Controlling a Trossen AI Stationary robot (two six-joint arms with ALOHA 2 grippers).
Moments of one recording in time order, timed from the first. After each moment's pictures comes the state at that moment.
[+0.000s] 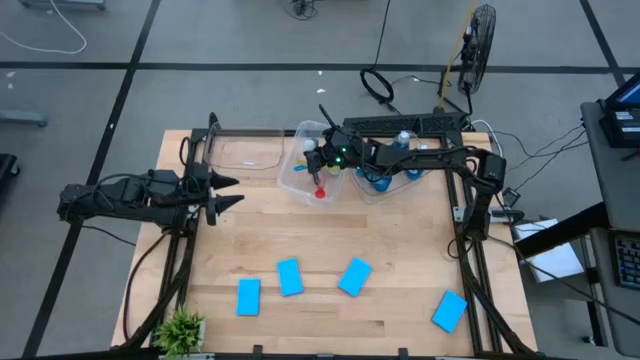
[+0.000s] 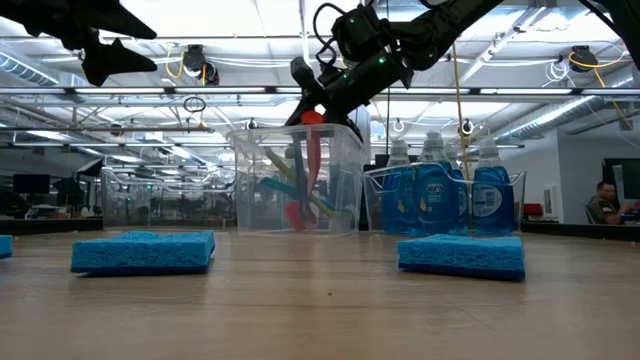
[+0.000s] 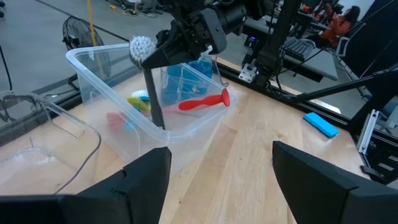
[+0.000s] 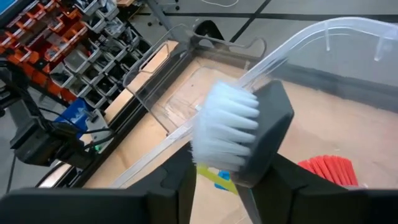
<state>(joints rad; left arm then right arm) -0.02 0.35 0.52 -0.44 -0.26 -0.38 -0.33 1.84 1.28 0.14 0.08 0.67</state>
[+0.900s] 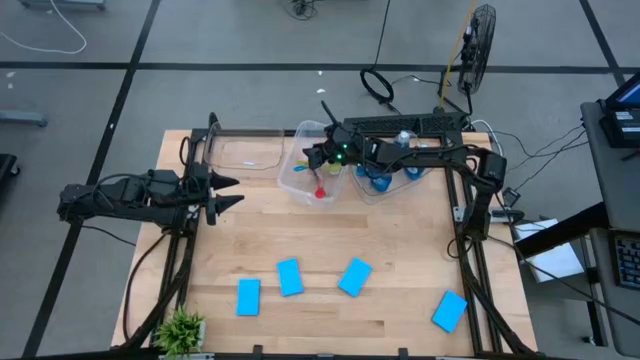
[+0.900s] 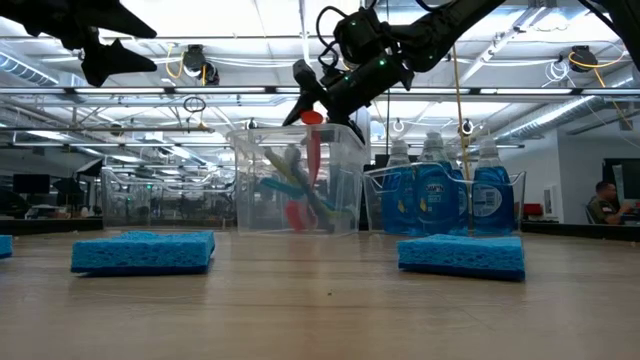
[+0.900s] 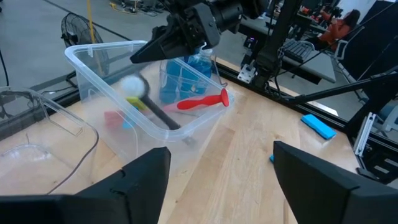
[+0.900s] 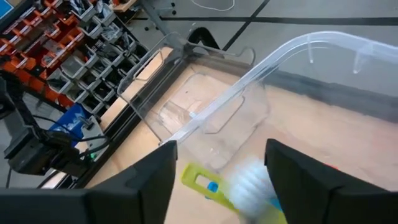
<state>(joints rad) -0.02 0.35 0.52 -0.44 -0.26 -0.40 -0.35 1.84 1.28 0.15 0.07 0.67</state>
